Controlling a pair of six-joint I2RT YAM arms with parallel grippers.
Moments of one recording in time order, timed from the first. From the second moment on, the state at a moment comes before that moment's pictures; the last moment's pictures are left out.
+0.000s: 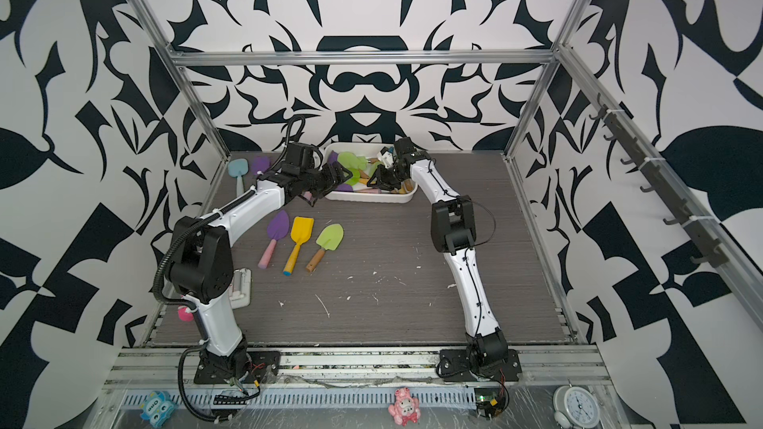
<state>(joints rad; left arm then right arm) -0.39 1.87 1.50 -0.30 0.38 -0.78 0.30 2.60 2.41 -0.83 -0.69 0.33</state>
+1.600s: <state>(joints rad) -0.46 2.04 1.67 -0.05 0.28 -1.18 0.31 1.77 1.58 -0.41 -0.45 0.76</state>
